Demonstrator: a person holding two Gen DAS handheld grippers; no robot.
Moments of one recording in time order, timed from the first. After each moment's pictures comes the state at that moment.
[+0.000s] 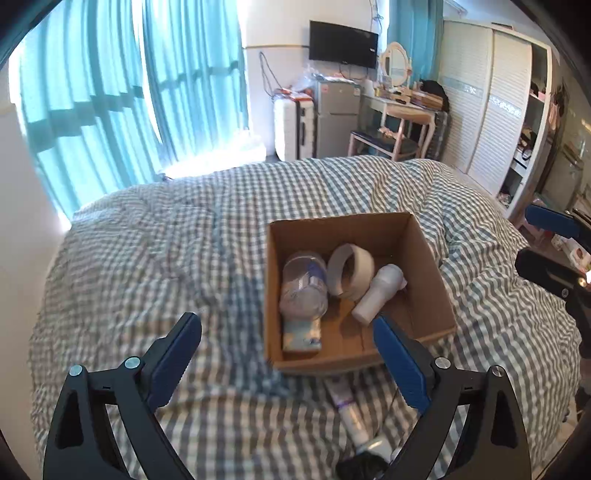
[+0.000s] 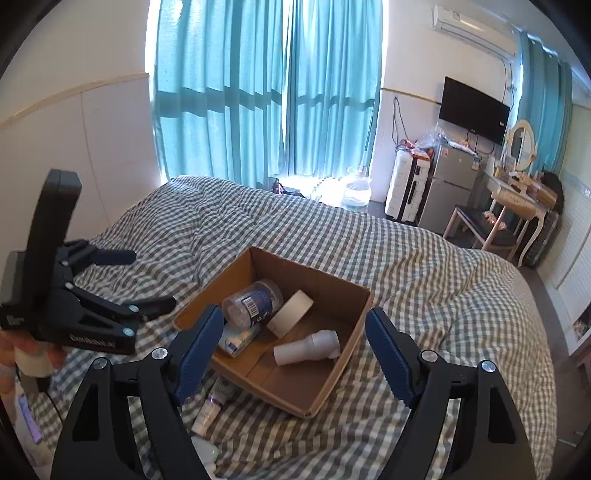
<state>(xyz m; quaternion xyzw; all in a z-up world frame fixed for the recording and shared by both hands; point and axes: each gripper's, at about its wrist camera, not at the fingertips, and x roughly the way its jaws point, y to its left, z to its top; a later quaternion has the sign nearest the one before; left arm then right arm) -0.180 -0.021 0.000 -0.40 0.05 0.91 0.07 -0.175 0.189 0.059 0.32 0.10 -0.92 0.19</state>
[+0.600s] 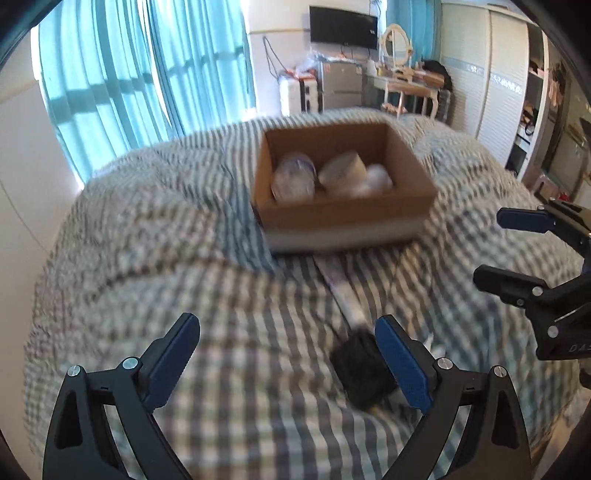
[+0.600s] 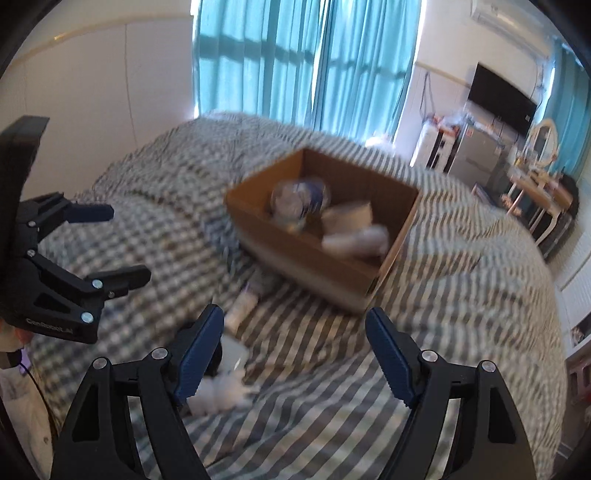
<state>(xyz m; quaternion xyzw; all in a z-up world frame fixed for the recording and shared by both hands) -0.063 -0.015 -0.092 -0.43 0.07 0.90 0.06 -0.086 0.175 -0.054 0.40 0.14 -0.88 0.22</state>
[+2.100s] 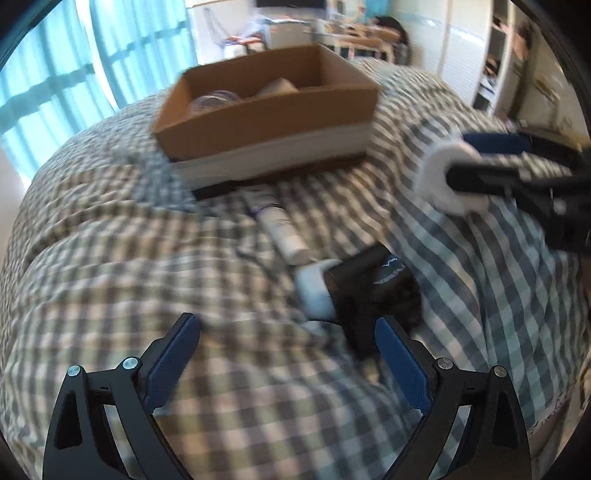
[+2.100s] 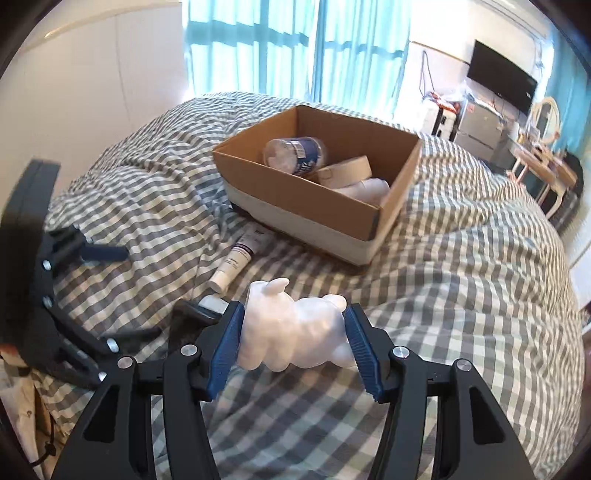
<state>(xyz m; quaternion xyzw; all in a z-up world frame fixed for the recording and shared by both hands) -0.059 0.033 -0.156 -0.49 0.11 0.85 0.14 -0.087 0.202 -0.084 0.41 0.12 -0.88 0.21</state>
